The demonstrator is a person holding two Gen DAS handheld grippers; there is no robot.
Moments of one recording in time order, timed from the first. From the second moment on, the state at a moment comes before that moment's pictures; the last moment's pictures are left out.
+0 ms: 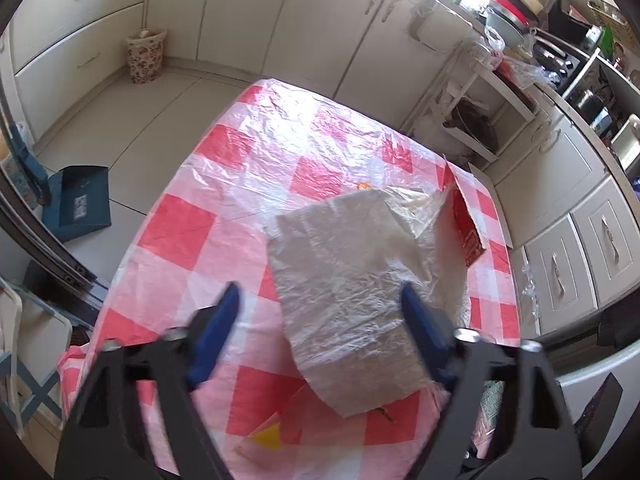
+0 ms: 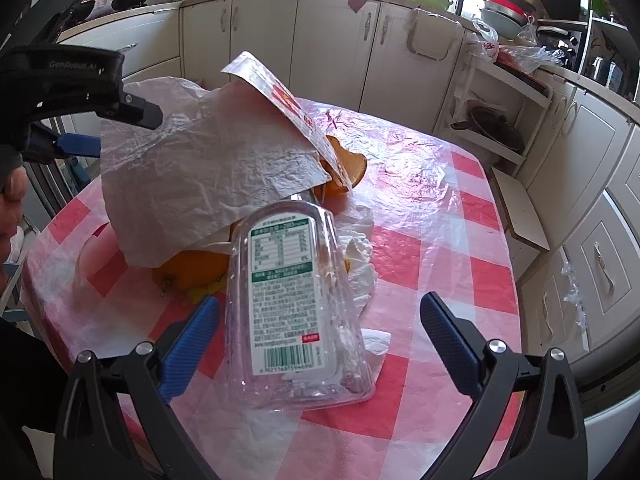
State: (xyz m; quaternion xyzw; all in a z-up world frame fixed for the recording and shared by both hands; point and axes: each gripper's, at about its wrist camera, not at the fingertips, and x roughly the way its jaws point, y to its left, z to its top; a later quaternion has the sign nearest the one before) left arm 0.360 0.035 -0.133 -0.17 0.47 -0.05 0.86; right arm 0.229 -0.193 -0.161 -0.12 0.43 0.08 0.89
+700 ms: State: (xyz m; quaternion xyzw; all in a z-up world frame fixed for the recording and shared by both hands) left arm 0.272 0.067 -0.053 -0.19 0.33 -0.16 0.91; right arm 0.212 -0.257 -0.141 0.17 0.43 0.17 0.87
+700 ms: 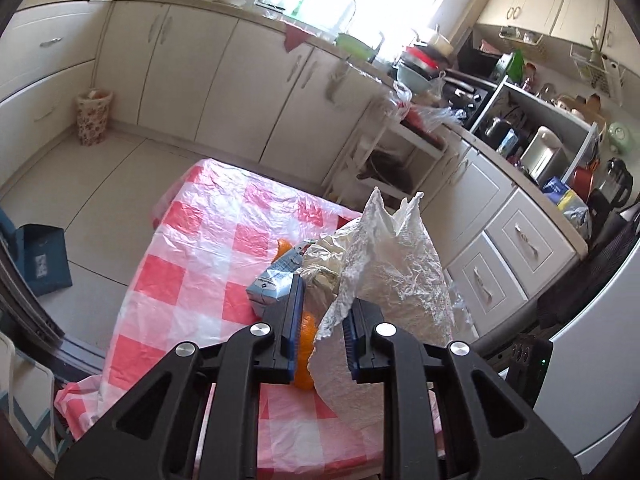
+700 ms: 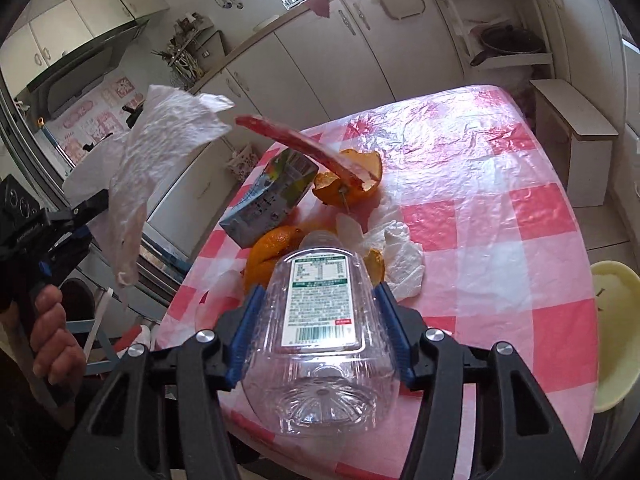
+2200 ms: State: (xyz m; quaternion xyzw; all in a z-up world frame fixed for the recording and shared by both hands) left arm 0.290 -0.079 -0.068 -0.14 0.37 -0.26 0.88; right arm 0.255 -0.512 -0.252 0.17 0.64 -0.09 0.75
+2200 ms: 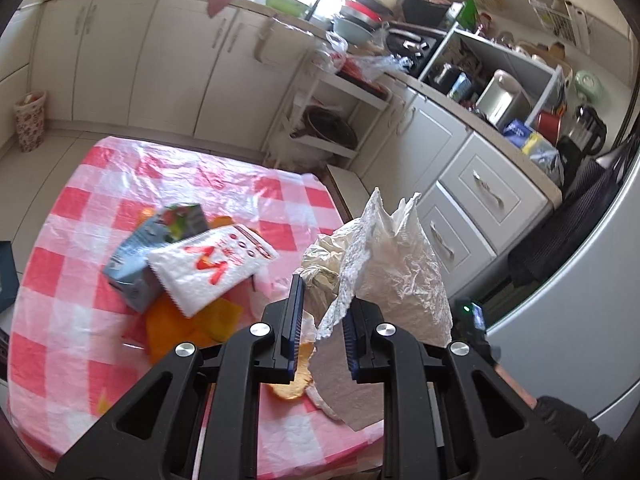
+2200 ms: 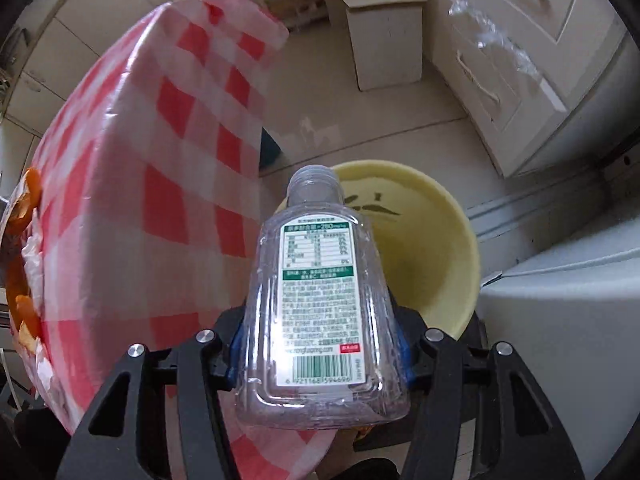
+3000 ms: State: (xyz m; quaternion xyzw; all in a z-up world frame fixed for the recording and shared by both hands) left arm 0.339 -0.373 -0.188 0.00 0.54 -0.22 0.81; right arm 0.255 -0.552 -0.077 0.28 0.32 -0.08 0.90
